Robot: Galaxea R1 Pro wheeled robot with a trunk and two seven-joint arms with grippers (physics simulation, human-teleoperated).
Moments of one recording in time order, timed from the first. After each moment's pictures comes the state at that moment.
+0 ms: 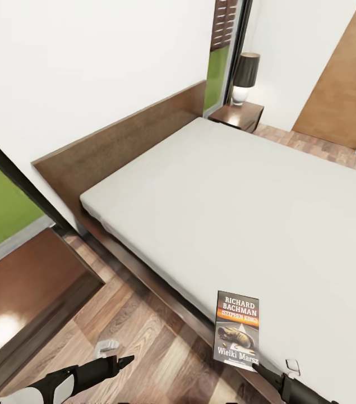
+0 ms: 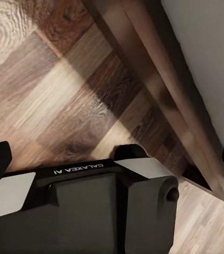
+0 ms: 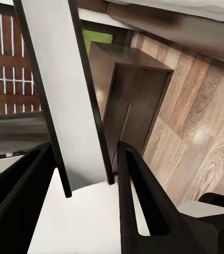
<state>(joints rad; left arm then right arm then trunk) -0.63 0.14 -1.01 -0.02 1.25 0.02 -0.72 -0.36 -0.30 -0.06 -0.29 -0.53 0.09 1.43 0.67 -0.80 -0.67</state>
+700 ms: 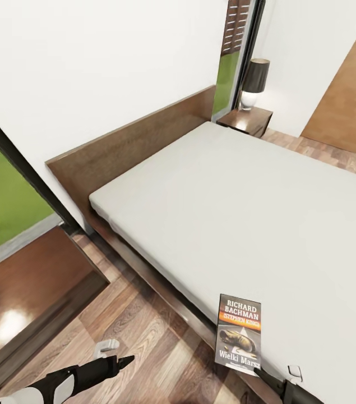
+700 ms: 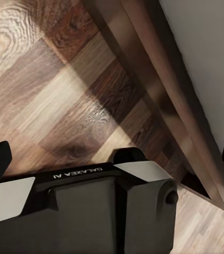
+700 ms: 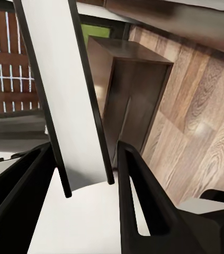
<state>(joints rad) -0.63 0.14 -1.01 -0.02 1.25 0.02 -0.72 -0.36 -0.30 -0.07 -0.24 -0.53 0.10 1.43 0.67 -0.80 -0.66</state>
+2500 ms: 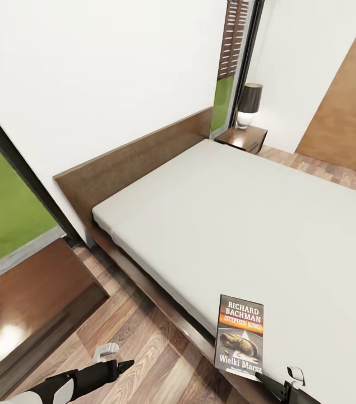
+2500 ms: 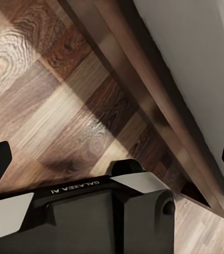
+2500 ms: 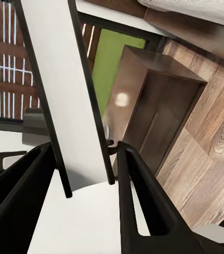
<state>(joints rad) -0.61 0.14 -1.01 -0.02 1.25 0.03 -0.71 -0.36 -0.30 -0.06 -0.22 -0.53 0.04 1.54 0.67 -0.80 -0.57</state>
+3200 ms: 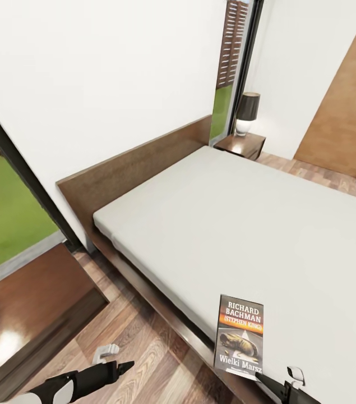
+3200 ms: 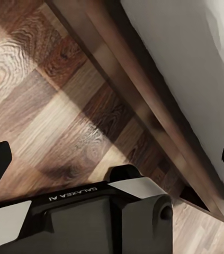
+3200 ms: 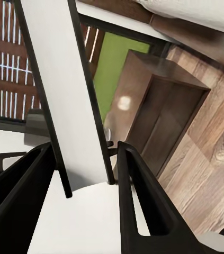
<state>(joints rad) -0.61 0.14 -1.01 -0.02 1.25 0.03 -0.72 -0.36 -0.30 -0.06 -0.22 -0.53 0.04 1.54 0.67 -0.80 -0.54</state>
